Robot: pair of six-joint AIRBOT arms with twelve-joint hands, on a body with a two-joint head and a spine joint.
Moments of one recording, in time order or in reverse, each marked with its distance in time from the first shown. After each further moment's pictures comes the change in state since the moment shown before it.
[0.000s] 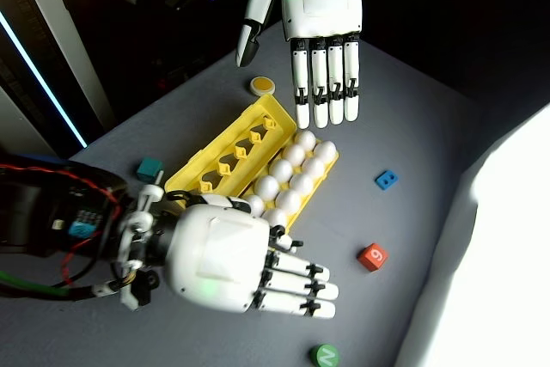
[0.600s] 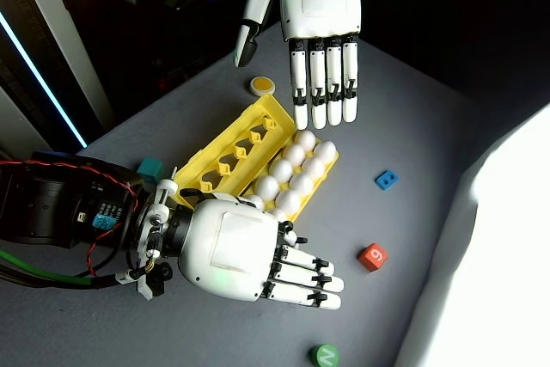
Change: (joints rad) left arm -0.005 0.000 -0.001 0.000 0.005 0.000; right arm -0.031 -0.173 0.128 0.003 0.014 -0.006
